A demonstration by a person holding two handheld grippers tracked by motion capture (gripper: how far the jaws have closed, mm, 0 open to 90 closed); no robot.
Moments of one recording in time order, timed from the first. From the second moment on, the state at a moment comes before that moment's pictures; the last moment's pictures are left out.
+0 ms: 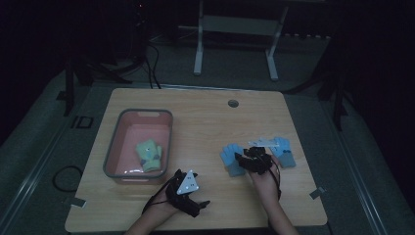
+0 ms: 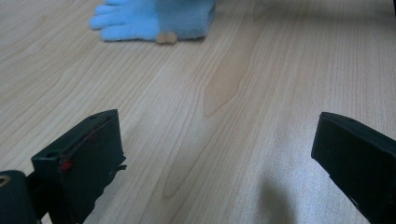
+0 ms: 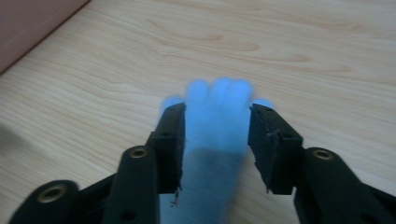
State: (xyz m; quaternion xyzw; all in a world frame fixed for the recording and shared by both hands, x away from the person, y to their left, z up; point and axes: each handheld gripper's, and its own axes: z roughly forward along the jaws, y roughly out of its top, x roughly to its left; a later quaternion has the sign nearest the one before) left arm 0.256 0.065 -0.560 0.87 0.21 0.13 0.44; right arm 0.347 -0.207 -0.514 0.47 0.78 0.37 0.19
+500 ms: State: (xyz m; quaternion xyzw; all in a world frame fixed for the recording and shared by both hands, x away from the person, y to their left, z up) left arm 0.255 0.063 -0.560 0.87 0.21 0.13 0.44; right arm 0.357 -0.286 -0.492 0.45 0.78 0.38 0.22
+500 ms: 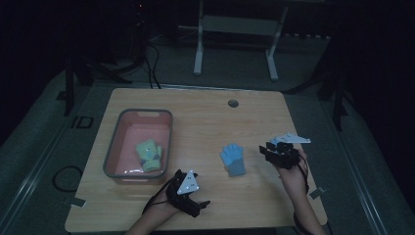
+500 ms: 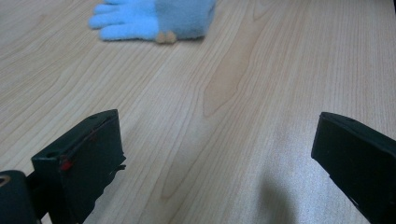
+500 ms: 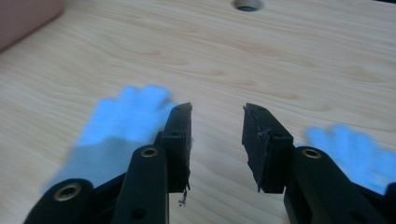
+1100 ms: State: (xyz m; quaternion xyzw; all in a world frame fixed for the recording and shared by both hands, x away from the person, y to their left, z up) left arm 0.256 0.063 -0.561 0.87 0.21 0.13 0.44; right arm 0.391 -0.375 -0.511 0.49 0.77 0.35 0.22
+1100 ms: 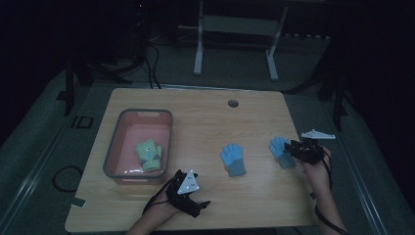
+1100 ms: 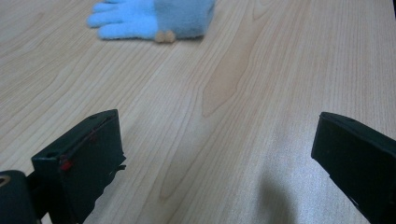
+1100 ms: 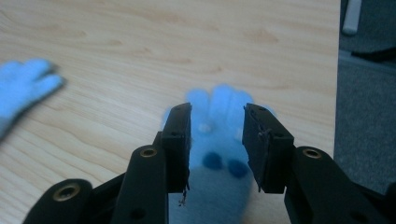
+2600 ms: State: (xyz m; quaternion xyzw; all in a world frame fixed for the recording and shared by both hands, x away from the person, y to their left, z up) left arm 0.255 0.062 -0.561 0.87 0.20 0.13 0.44; right arm 0.343 -0.285 -0.496 0.53 0.74 0.34 0.24
